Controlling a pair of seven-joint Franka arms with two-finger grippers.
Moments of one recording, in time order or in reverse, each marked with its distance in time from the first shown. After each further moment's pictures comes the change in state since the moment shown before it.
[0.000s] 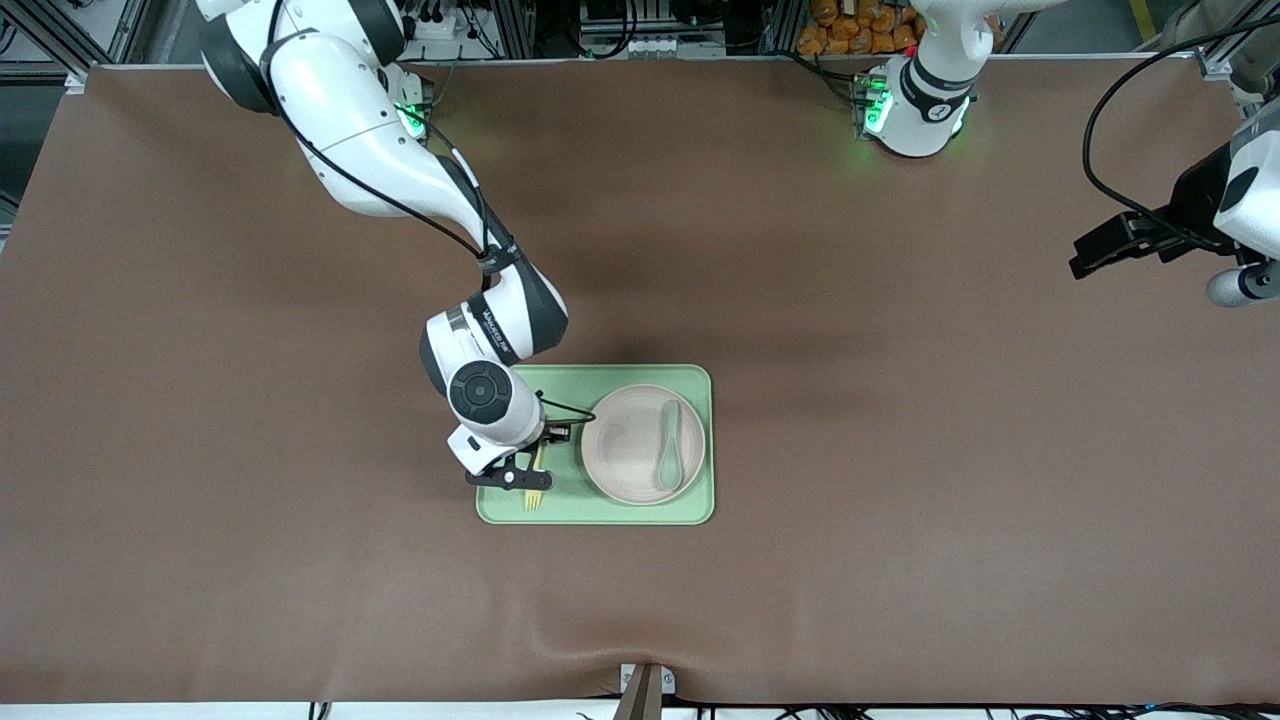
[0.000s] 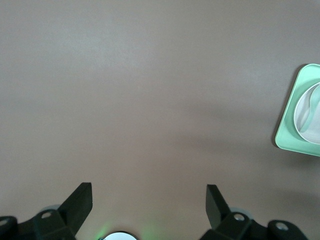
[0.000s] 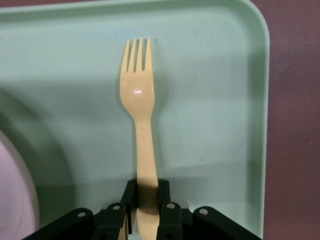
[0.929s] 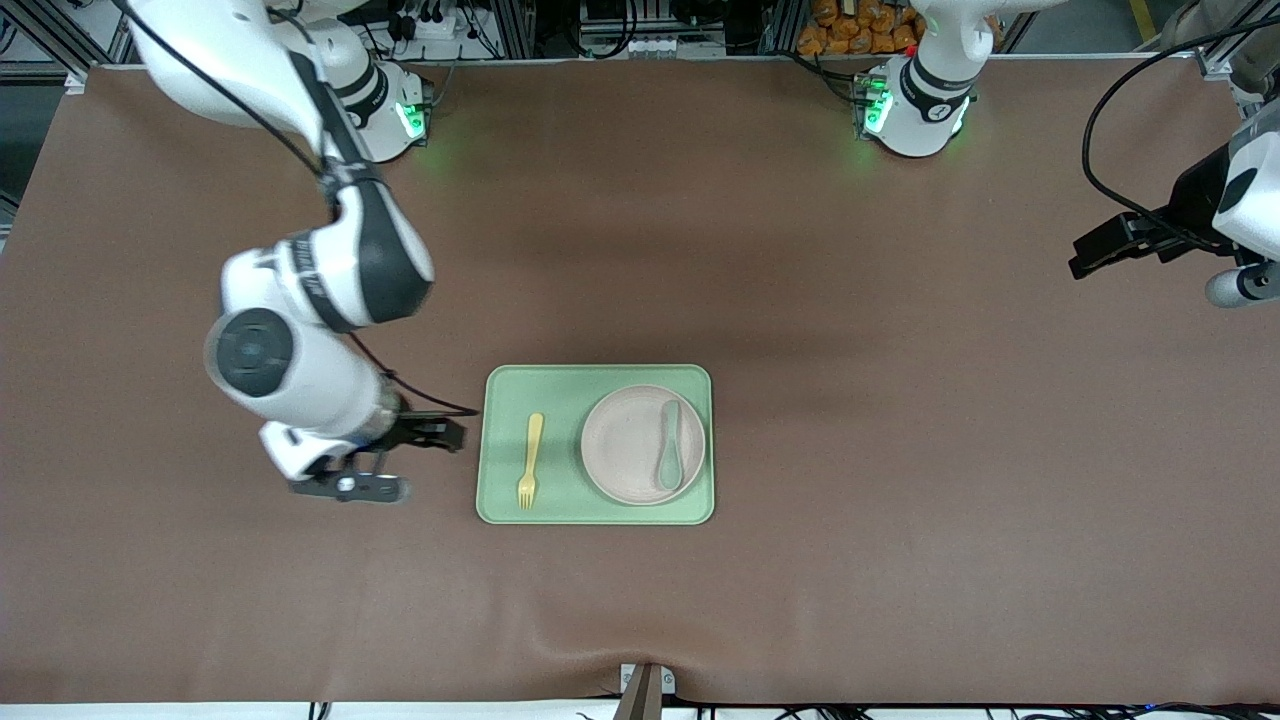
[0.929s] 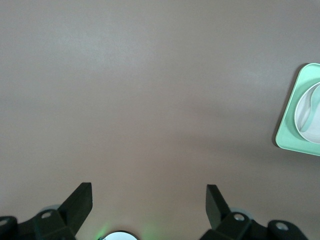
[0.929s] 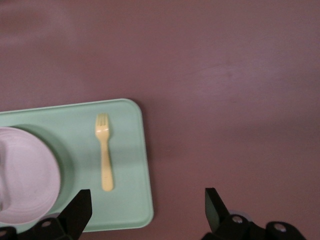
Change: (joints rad) left arm 0.000 0.000 0.000 -0.003 0.000 0.000 0.000; right arm -0.203 -0.320 -0.020 0.050 -0.002 -0.303 -0.172
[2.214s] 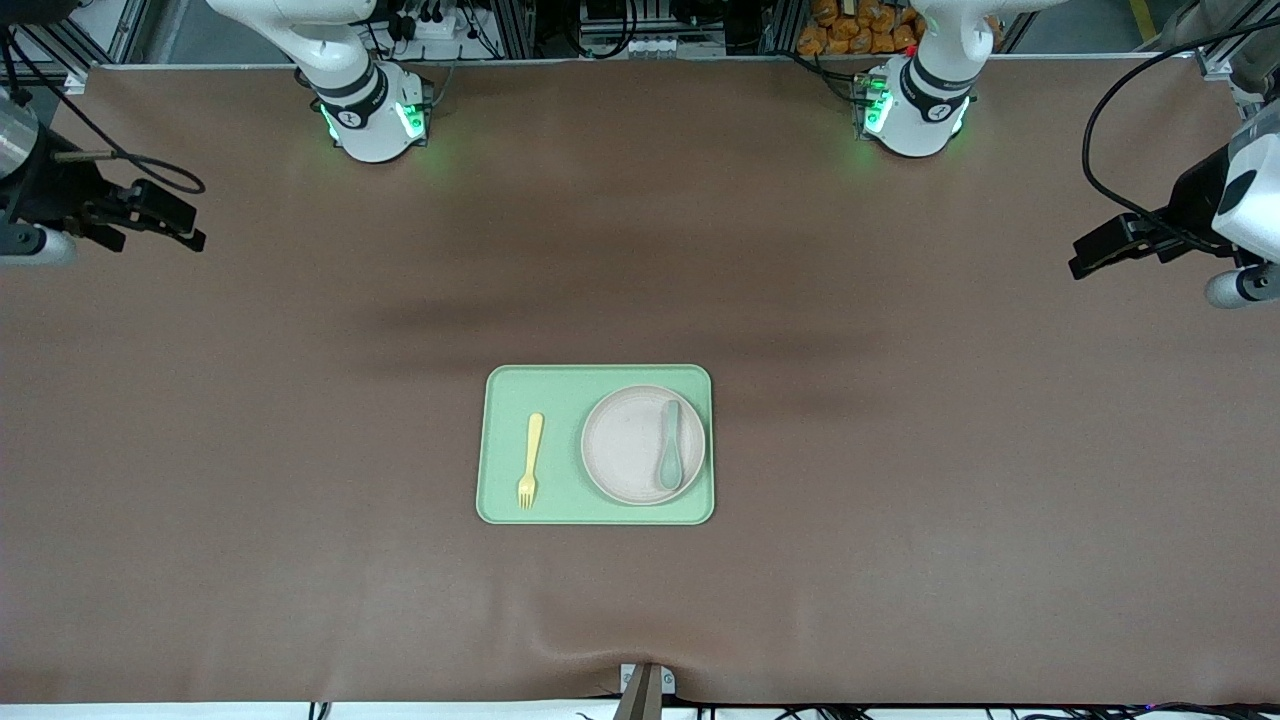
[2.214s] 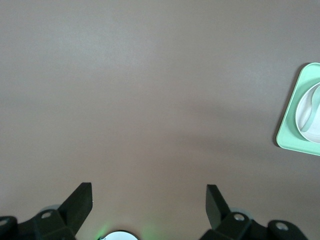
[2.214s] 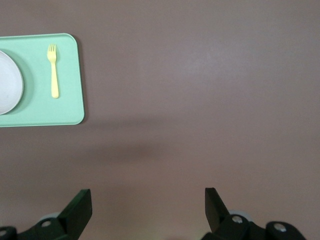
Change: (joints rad) left arm 0.001 0.000 0.001 -0.003 0.000 0.000 0.000; right arm -0.370 -0.690 0.097 -0.431 0.002 -0.274 -0.341
